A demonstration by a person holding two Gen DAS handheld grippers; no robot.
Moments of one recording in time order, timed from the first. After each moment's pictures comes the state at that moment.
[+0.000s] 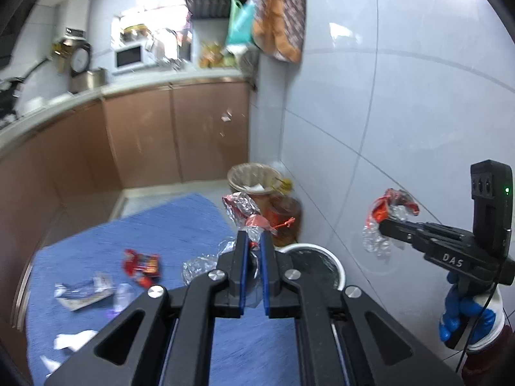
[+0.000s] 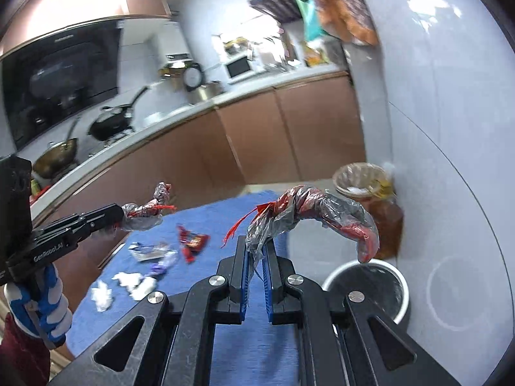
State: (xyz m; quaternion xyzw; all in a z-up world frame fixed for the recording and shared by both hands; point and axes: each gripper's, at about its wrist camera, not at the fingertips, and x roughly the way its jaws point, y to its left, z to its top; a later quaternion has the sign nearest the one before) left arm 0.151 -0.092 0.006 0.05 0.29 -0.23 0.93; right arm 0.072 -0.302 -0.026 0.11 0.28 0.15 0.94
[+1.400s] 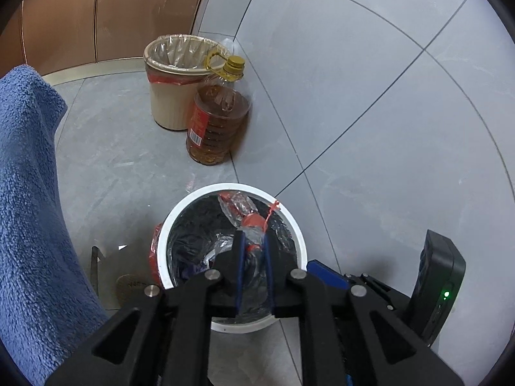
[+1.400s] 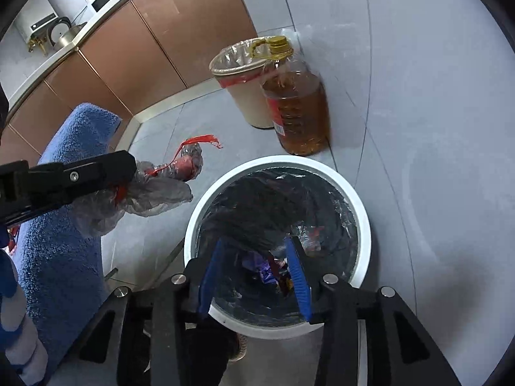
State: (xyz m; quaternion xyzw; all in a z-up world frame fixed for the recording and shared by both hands) left arm 0.347 -0.285 -0.217 -0.03 0.52 -0.31 0.79; right arm 0.216 -0.420 -0.259 0.16 0.49 -0.02 0.86
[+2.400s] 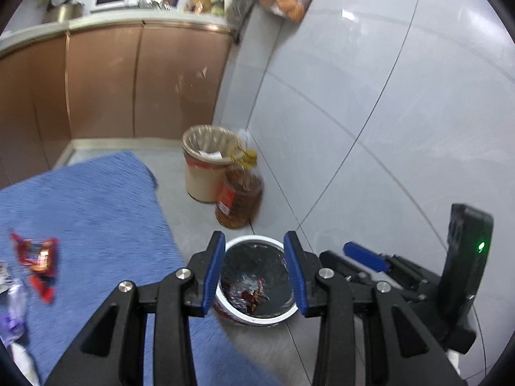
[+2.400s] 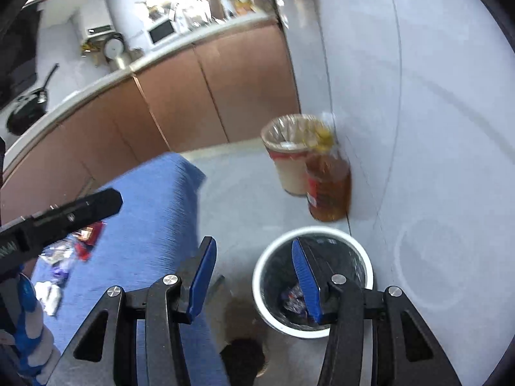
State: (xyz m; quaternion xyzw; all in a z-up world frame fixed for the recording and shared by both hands) left arm 0.245 -0.148 -0.062 -0.04 0.36 -0.29 0.89; right arm 0.163 -0.335 -0.103 0.10 0.36 0.02 0.93
